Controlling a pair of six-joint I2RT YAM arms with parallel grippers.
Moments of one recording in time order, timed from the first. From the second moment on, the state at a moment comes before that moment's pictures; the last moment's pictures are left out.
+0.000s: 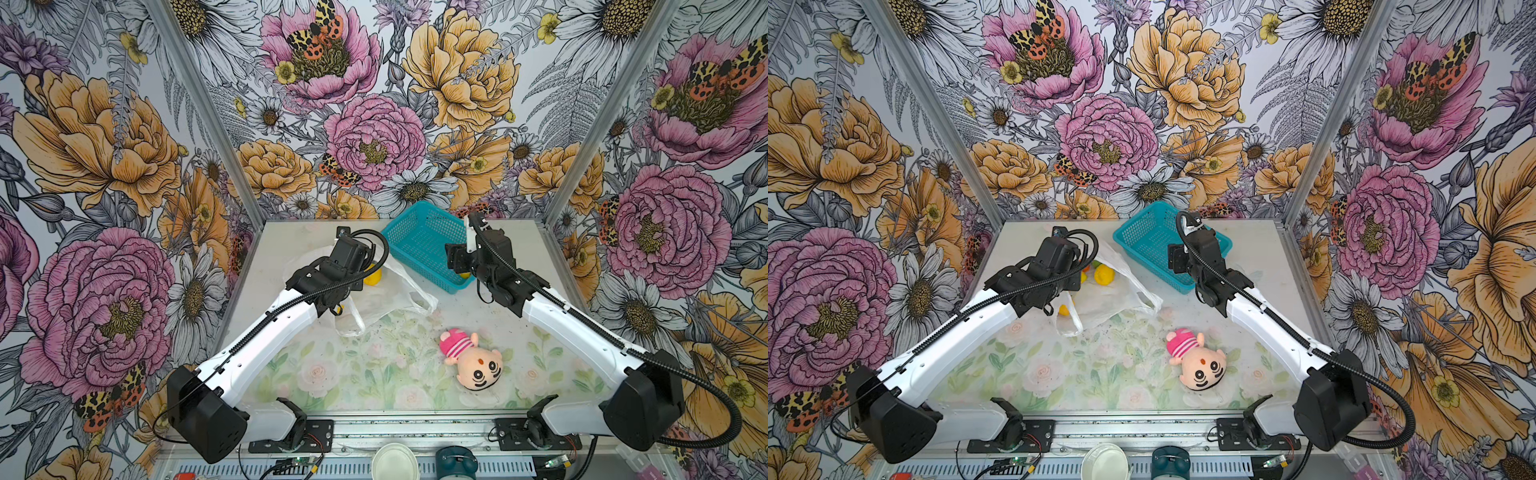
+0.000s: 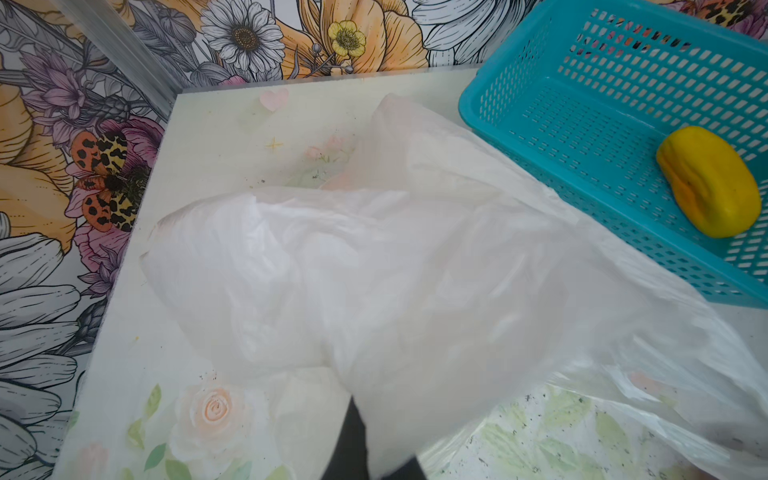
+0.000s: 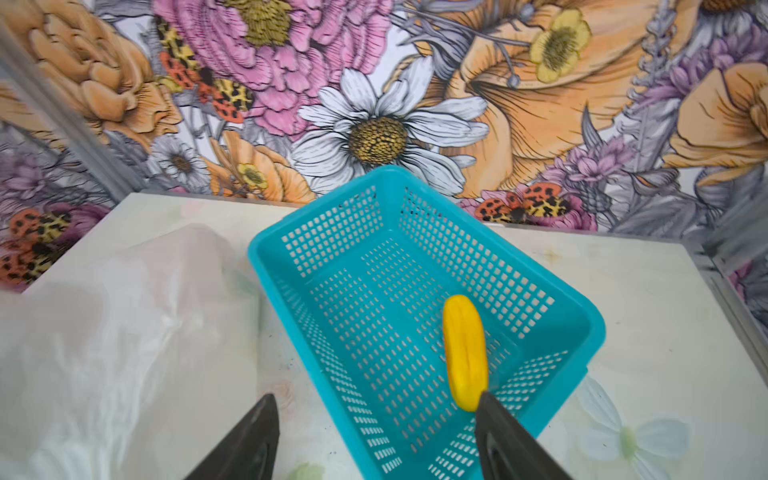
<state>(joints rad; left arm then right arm) -0.59 1.31 1.24 -0.76 -0.49 -0.38 0.55 1.32 1.10 -0.21 0.20 0.18</state>
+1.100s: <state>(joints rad) -0.61 1.23 1.08 -0.57 -0.58 -0.39 0.97 1.60 0.81 0.39 0.03 -0.02</state>
